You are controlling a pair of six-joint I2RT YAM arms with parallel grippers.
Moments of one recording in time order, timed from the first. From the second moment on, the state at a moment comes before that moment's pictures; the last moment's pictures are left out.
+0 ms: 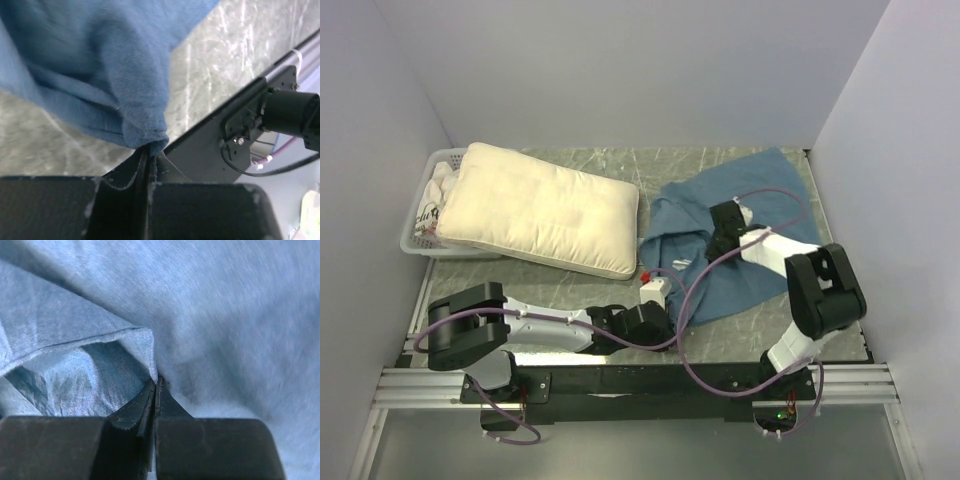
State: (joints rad) left arm -1.32 1.56 0.73 0.12 -0.19 -1.06; right arm 0.32 1.66 0.90 -0.30 0.18 0.66
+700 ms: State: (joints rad) left arm -1.33 1.35 0.75 -0.11 -0.30 -1.05; right arm 0.47 1.46 0.88 -0.31 0.06 0.59
